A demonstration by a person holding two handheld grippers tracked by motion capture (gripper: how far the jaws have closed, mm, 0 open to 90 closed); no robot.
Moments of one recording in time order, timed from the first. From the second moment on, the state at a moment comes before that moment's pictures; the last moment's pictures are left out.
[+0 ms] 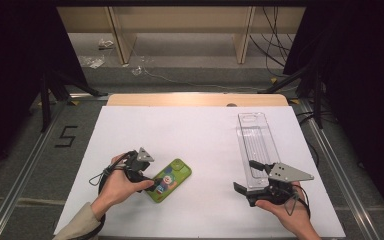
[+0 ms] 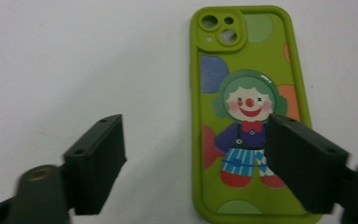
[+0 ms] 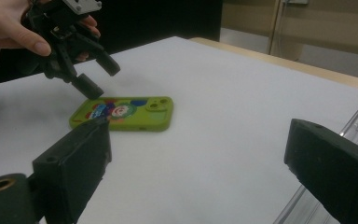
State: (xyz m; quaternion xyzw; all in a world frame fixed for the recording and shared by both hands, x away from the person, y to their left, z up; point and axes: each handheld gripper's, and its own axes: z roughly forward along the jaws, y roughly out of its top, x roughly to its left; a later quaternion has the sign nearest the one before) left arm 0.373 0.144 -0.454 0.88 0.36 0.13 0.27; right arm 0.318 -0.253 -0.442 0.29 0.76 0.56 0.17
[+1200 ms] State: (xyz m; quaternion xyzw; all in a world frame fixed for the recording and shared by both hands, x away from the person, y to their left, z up) left arm 0.396 0.090 -0.475 0.93 0.32 0.06 0.14; right arm 0.318 -0.253 -0.442 0.29 0.76 0.56 0.17
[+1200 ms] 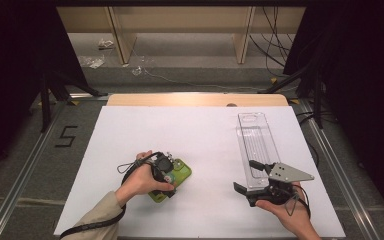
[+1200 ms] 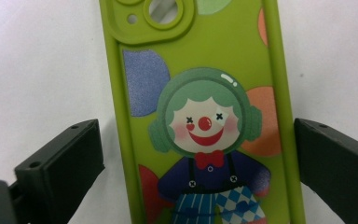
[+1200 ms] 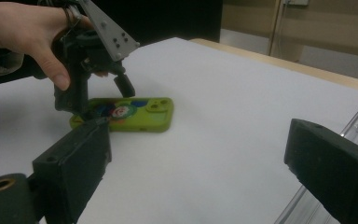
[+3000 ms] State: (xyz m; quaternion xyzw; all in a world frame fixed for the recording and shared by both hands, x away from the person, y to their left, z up) left arm 0.402 0.089 -0.474 0.93 0.35 0.03 0.12; right arm 0.318 -0.251 -0.443 0.28 0.76 0.56 0.16
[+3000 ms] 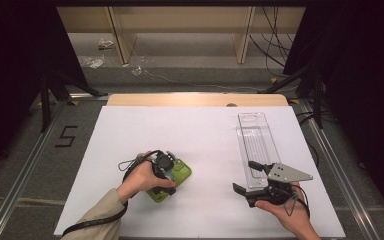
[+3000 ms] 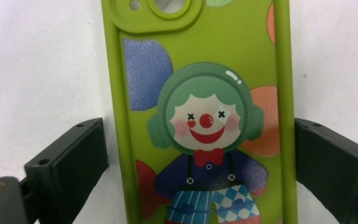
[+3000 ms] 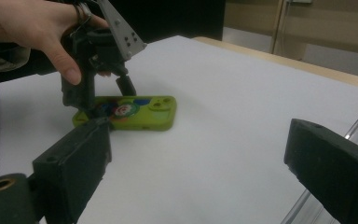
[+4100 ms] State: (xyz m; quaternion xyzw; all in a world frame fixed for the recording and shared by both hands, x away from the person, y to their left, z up) left arm 0.400 0.088 -0.471 0.93 0.36 0.04 0.12; right arm 0.318 -0.251 -0.443 0.28 0.76 0.56 0.16
